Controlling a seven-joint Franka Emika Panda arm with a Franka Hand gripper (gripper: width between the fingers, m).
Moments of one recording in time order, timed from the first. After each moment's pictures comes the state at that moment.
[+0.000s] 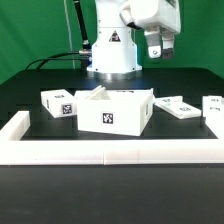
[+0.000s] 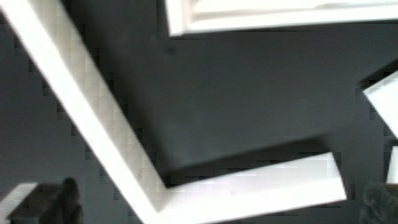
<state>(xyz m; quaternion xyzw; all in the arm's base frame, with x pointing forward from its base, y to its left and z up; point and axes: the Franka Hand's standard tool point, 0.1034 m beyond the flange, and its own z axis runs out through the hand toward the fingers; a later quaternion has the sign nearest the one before) 0.528 0.037 0.129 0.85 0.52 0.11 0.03</state>
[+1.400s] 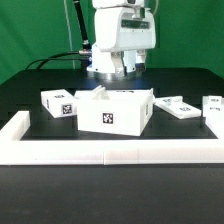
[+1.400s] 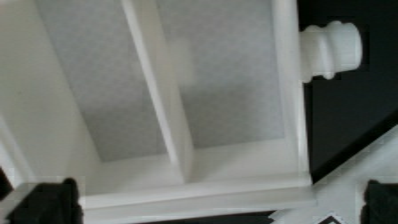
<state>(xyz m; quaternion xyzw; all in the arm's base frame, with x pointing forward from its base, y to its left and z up) 0.451 0.005 0.089 0.86 0.50 0.07 0.02</state>
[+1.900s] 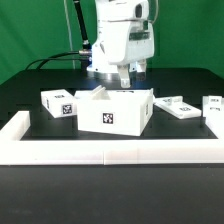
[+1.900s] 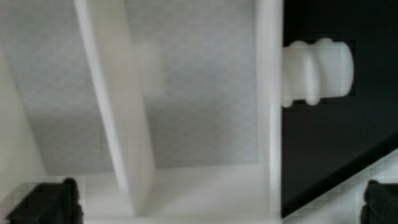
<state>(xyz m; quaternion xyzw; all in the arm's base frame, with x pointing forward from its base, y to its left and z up) 0.437 0.013 0.059 0.84 0.54 0.05 0.01</state>
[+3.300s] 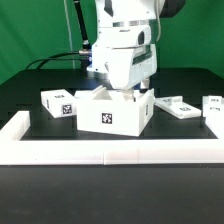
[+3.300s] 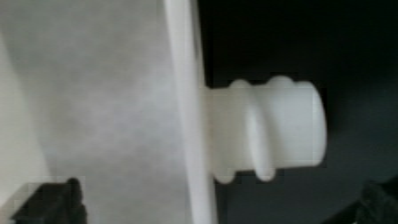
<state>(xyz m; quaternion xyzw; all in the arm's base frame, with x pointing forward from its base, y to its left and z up) 0.421 0.023 0.020 0.84 0.54 0.04 -0.01</state>
